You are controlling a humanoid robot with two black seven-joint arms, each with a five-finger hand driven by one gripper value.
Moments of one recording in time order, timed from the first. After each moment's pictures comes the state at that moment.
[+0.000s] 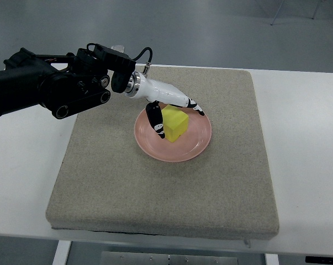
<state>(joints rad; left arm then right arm) -1.43 0.24 0.20 -0.86 1.33 -0.28 -0.45 0.03 0.00 -0.03 0.15 0.05 -0.04 0.13</state>
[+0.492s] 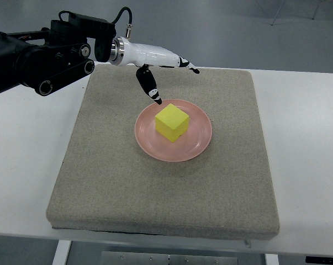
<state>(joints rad) -1.44 0.30 0.05 -0.74 1.33 -0.27 -0.45 0.03 0.00 -0.03 0.15 0.05 -0.04 0.13</state>
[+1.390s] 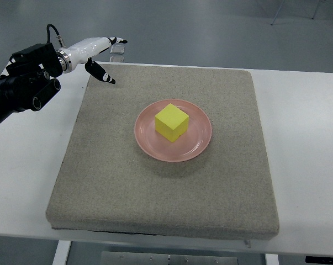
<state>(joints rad) -1.18 0.23 0.05 -0.28 1.00 0.07 -0.45 0.03 0.00 -0.03 0.15 0.05 -0.04 0.13</state>
